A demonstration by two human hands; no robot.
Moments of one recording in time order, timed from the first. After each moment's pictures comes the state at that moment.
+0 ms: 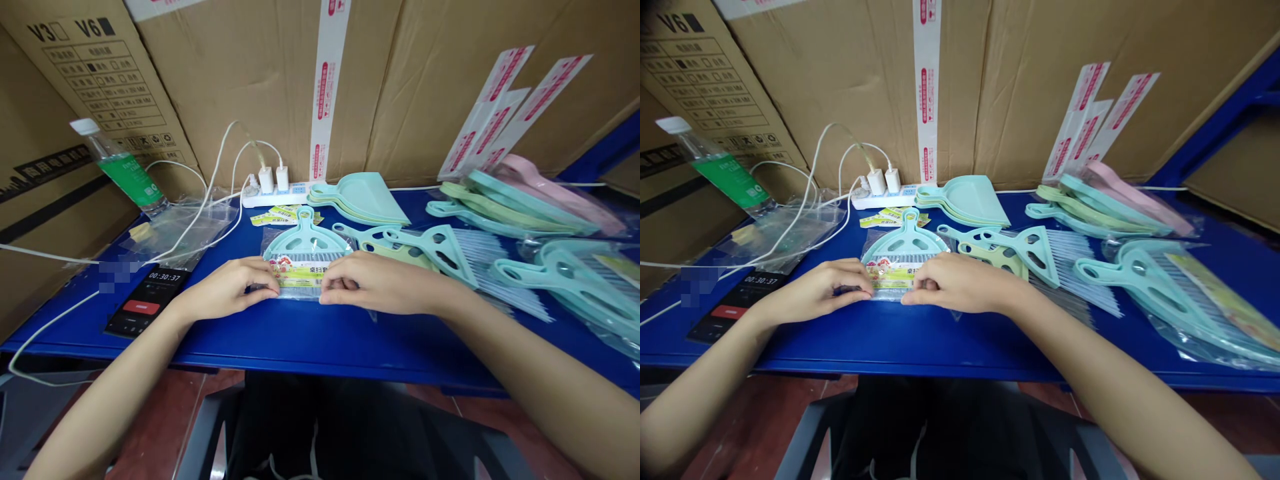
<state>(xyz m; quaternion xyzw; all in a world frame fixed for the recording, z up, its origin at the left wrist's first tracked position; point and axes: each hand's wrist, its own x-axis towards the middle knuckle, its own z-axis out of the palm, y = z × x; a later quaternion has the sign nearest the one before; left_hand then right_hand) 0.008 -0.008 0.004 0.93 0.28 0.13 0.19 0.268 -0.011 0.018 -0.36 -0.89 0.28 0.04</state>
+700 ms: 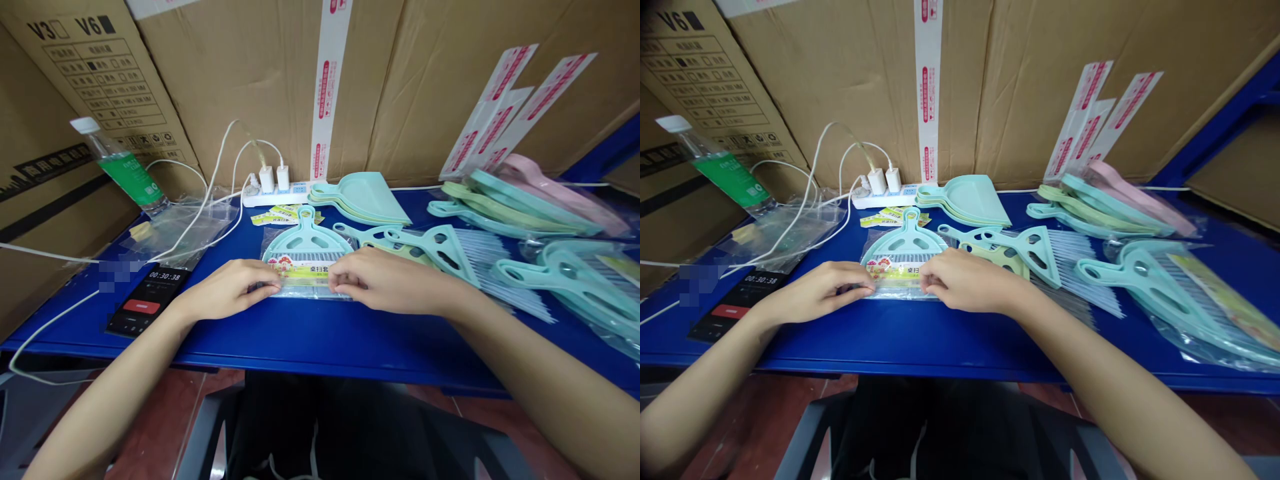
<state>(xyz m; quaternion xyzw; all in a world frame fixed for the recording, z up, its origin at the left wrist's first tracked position) 0.011 -0.009 0.004 0.94 0.29 0.11 0.17 0.271 -0.013 0.021 -0.38 -0.90 0.21 0.03</state>
